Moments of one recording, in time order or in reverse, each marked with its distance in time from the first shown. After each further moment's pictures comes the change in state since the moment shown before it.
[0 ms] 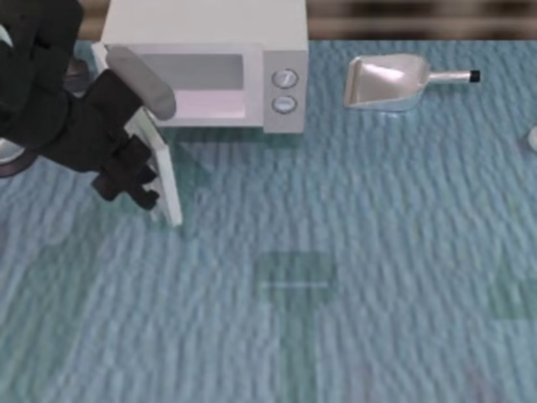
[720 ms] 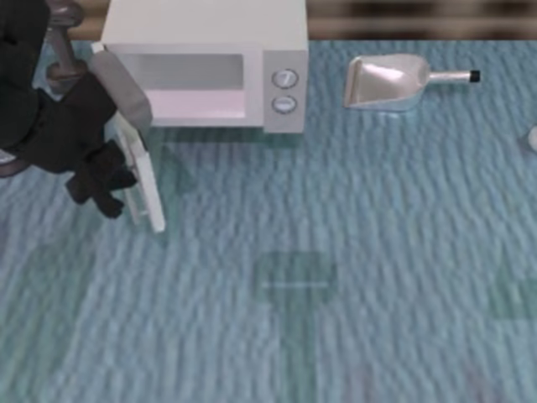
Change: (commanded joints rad) left arm 0.079 0.005 0.010 -0.074 0.075 0.189; right arm 0.000 0.000 0.000 0.000 0.000 0.000
